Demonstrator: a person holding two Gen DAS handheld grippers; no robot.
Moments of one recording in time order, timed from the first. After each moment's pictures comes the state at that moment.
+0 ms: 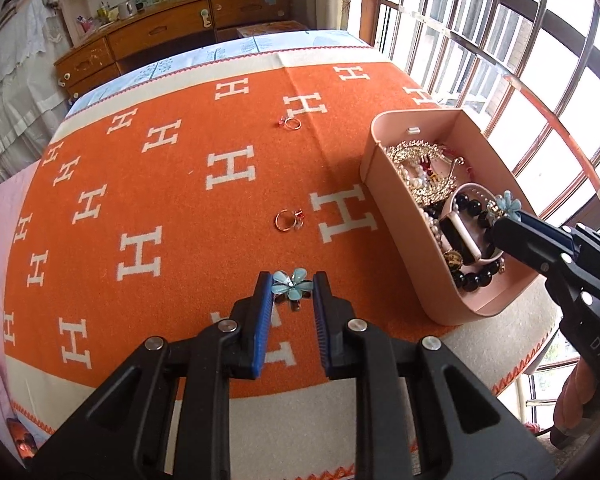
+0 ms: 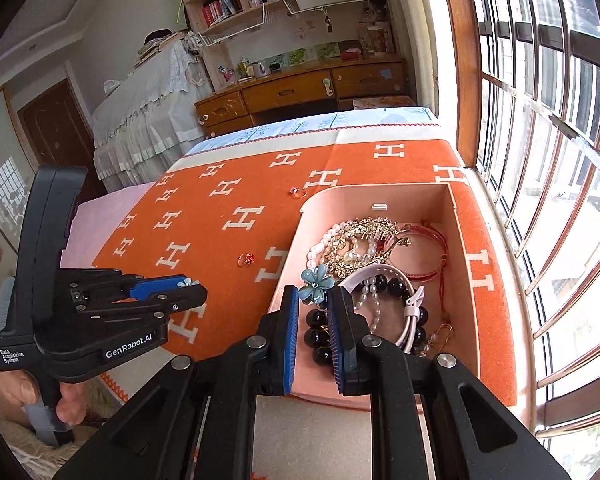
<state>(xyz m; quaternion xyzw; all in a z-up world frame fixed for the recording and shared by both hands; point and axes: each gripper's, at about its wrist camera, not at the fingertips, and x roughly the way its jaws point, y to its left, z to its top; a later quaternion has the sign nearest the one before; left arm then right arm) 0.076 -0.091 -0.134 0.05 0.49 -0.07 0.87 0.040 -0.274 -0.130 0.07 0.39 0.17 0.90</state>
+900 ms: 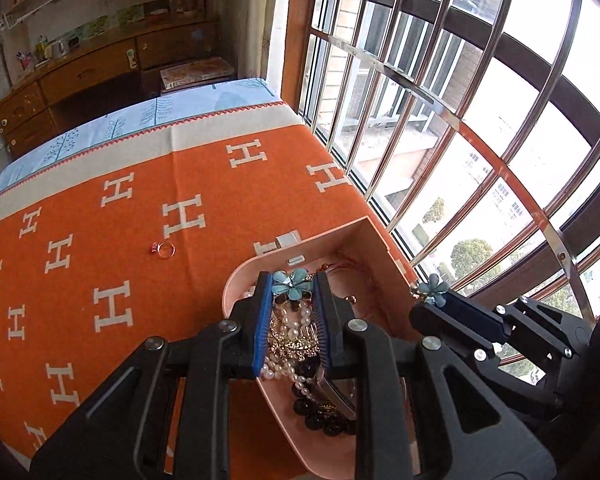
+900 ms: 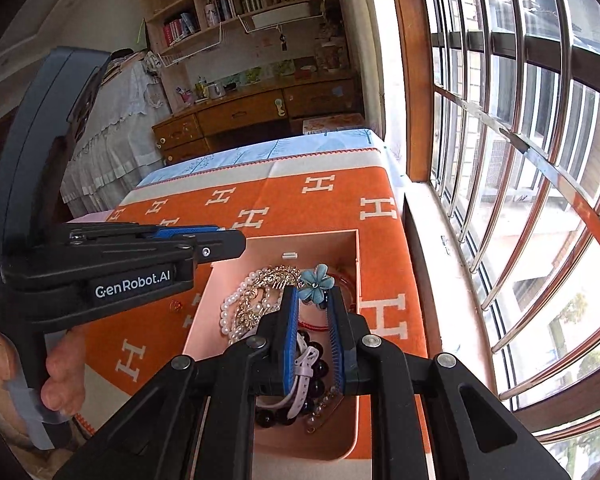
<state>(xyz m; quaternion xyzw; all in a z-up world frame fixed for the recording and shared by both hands) 0.167 -0.195 -0.097 0.04 0.46 -0.19 0.87 0.077 -0.335 -0.112 0.07 0.38 0.09 0.92</state>
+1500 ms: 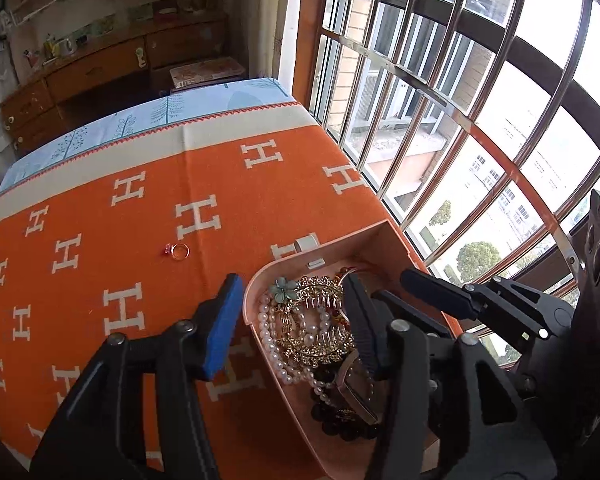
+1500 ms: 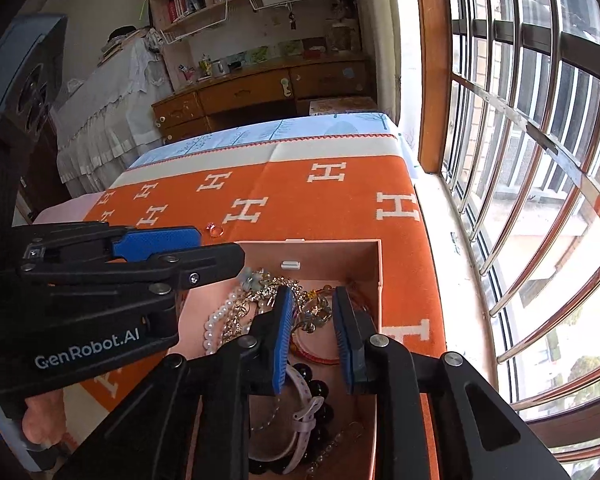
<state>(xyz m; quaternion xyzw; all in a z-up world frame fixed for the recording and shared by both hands) 0.168 -0.179 -0.098 0.03 0.45 -0.18 0.88 0.146 -0.305 -0.147 0.05 0.41 0.10 0.91</state>
